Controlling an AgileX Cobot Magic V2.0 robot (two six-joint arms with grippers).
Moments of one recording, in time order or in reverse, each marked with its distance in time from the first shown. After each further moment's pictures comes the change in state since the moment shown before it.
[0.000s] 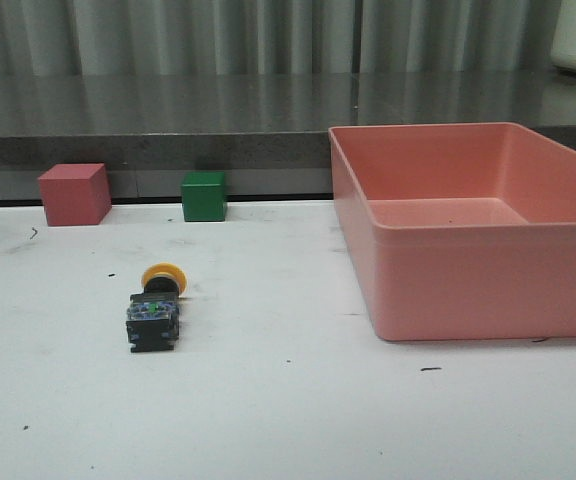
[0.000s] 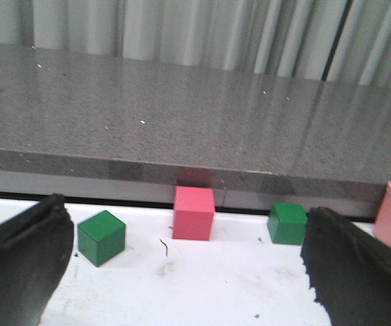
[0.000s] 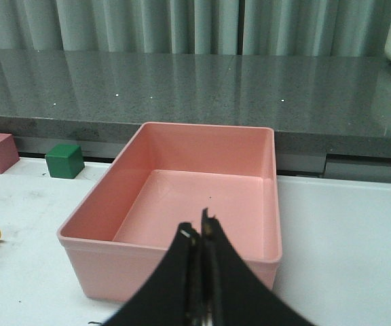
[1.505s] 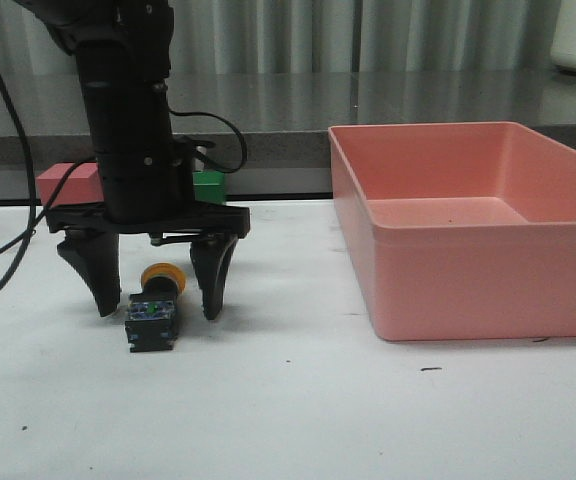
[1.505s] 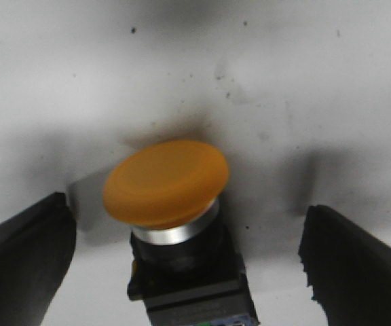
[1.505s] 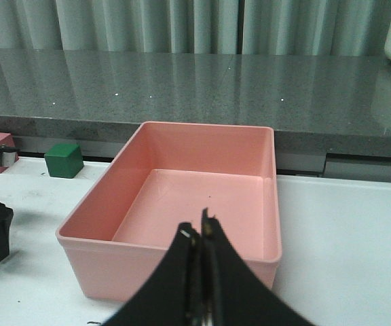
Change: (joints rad) left arm -0.397 1.516 -1.102 -0.102 0.991 -0.126; right arm 0.000 -0.002 0.001 0.000 -0.002 0.000
